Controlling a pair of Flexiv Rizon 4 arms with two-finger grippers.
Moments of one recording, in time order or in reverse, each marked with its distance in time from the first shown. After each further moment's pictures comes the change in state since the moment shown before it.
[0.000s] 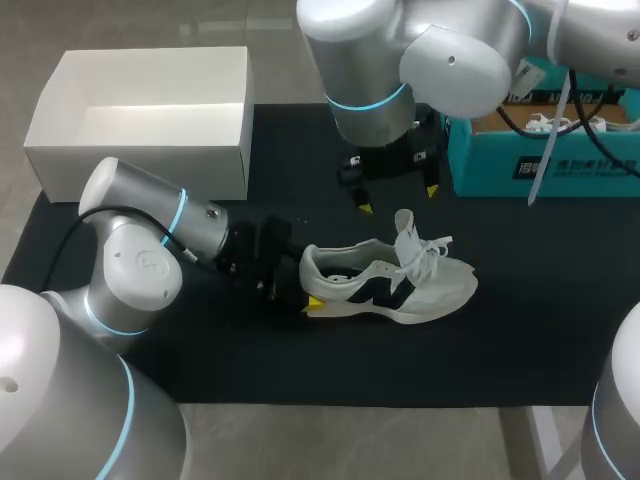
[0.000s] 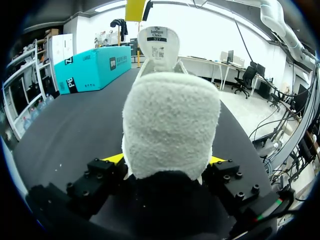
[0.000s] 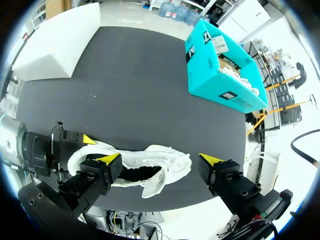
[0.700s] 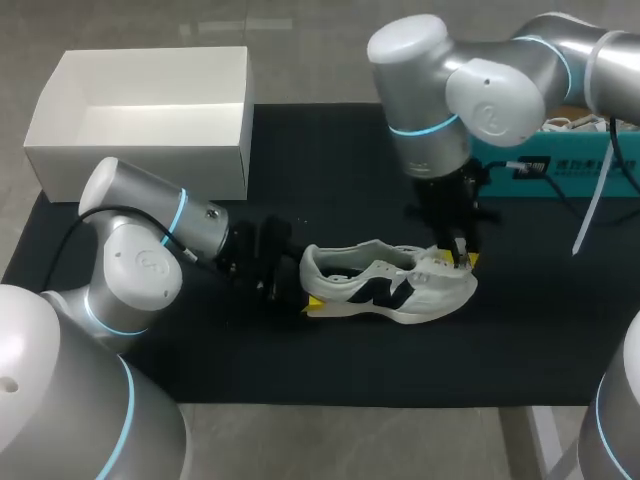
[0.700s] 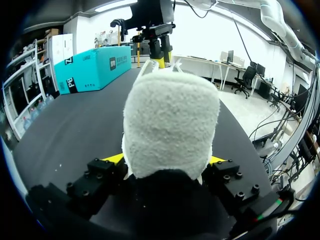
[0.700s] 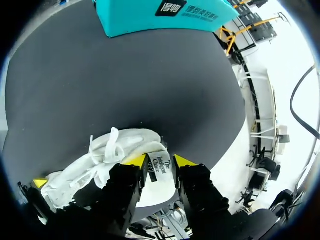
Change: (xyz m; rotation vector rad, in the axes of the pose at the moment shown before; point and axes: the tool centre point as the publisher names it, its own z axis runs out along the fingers) left arm 0.000 0.000 0.000 0.000 0.000 0.000; right arm -0.066 -0.069 0.100 0.337 -0.144 0.569
